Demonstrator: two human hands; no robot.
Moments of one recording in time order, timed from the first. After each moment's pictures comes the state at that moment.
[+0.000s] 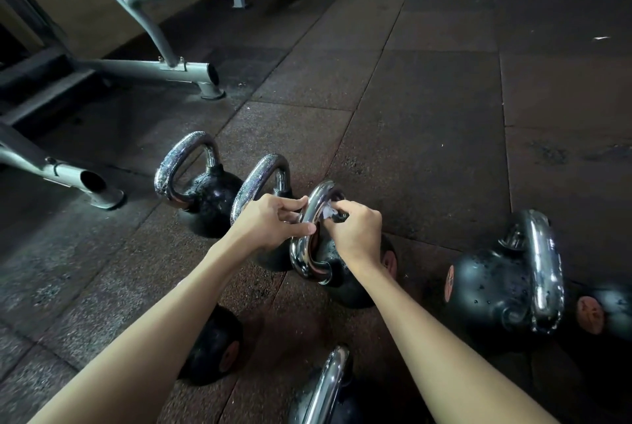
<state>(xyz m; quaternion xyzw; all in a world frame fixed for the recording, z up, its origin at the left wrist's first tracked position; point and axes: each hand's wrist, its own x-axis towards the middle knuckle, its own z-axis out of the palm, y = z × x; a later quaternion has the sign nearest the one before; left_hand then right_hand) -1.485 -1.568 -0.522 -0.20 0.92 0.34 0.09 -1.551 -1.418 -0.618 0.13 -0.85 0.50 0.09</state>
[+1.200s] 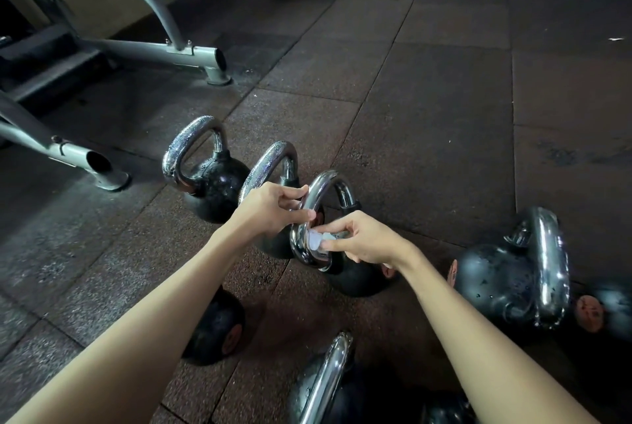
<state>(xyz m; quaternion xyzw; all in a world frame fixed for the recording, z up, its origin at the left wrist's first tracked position) -1.479 -1.579 -0.528 -0.21 0.90 0.37 0.07 -1.556 -1.379 -0.603 0.33 -0.71 0.50 -0.38</state>
